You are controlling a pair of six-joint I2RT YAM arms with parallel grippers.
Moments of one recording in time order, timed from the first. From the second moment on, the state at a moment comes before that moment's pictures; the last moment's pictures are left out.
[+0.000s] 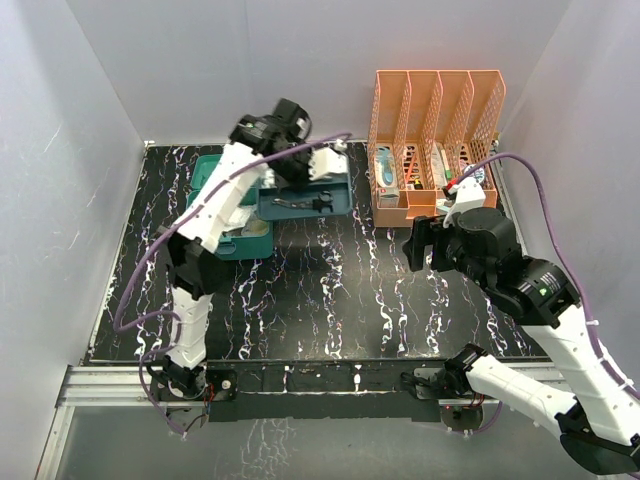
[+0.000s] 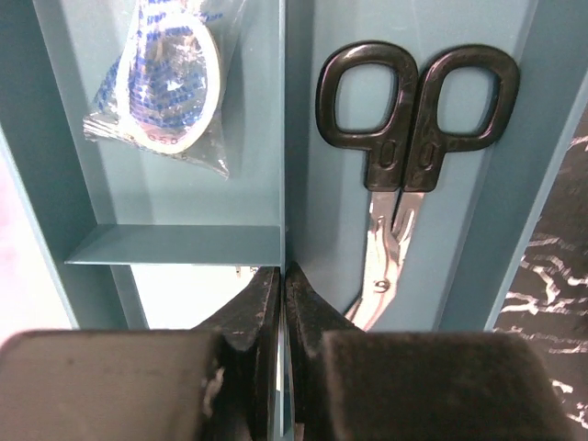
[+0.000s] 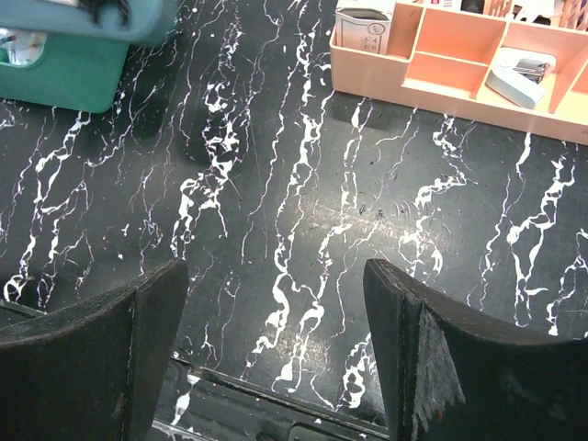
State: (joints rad) left arm -0.57 2.12 2.37 -1.38 0.21 0.97; right arm 0.61 0.80 1.23 -0.96 0.23 0.29
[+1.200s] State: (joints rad) left arm -0.04 1.93 1.89 -1.41 0.38 1.46; right arm 0.61 0.88 1.21 -0.94 0.22 0.34
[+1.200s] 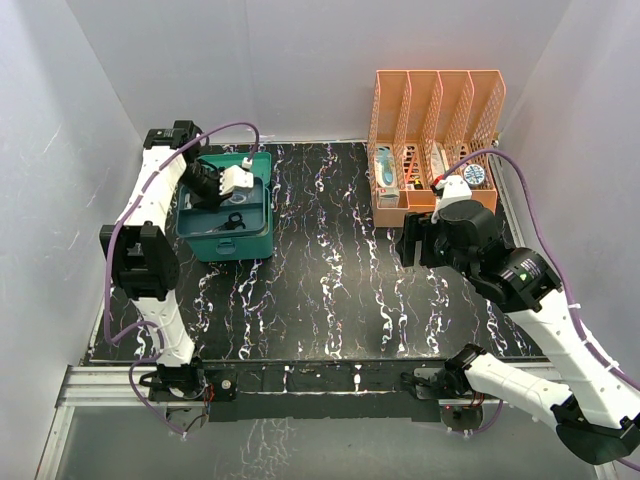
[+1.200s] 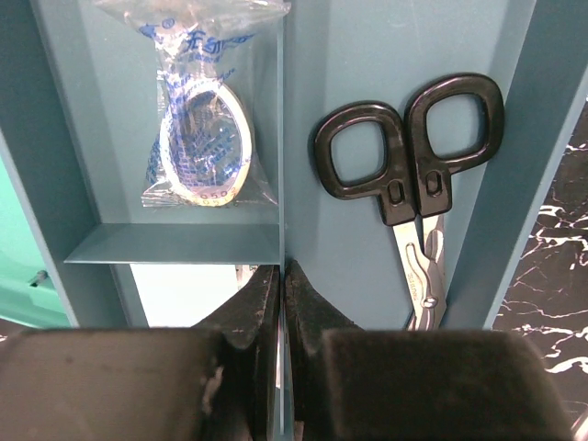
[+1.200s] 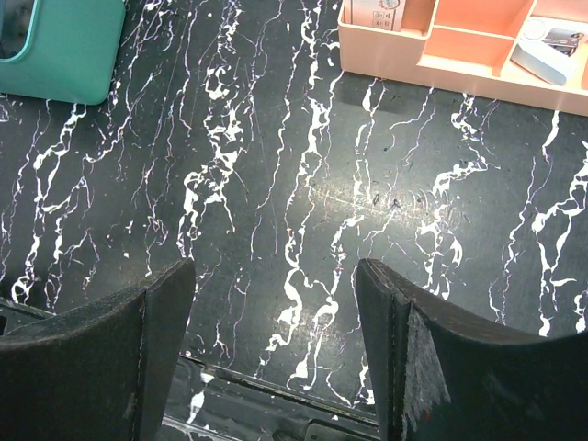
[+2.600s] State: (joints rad) left arm -0.08 1.92 1.72 -1.31 0.34 1.48; right arm 0.61 0.88 1.18 -0.92 0.21 0.35
